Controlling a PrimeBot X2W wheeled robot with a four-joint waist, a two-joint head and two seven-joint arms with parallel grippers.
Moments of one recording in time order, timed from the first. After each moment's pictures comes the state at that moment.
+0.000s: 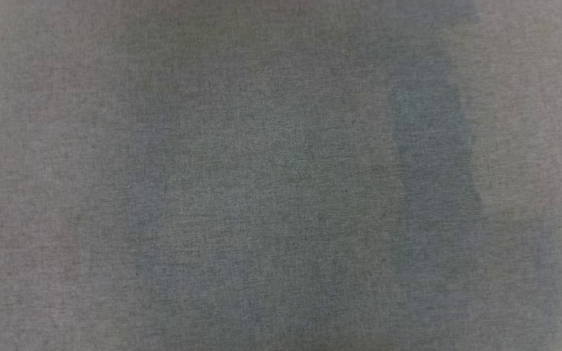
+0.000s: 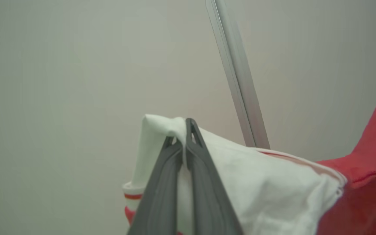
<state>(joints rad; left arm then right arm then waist) -1.53 0.41 -0.48 0.62 -0.38 -0.13 -0.18 -1.65 -0.17 0.08 0.97 0.29 0.13 -0.26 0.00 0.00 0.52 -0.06</state>
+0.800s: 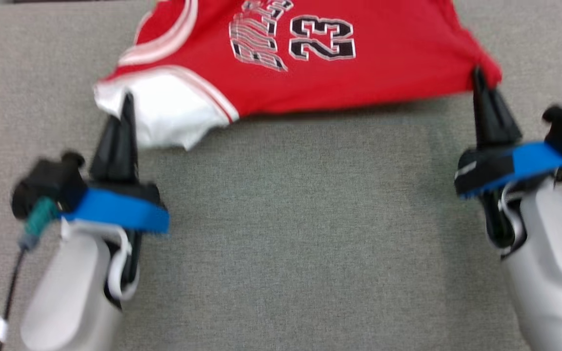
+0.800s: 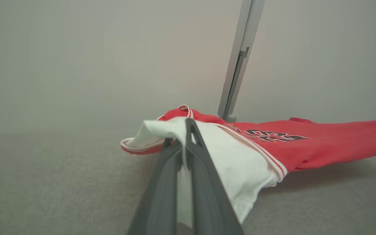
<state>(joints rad) -0.48 0.28 -0.31 0.29 -0.45 -0.01 -0.26 -0.65 -0.20 0.13 0.53 0.42 0.13 -0.26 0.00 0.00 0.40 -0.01</state>
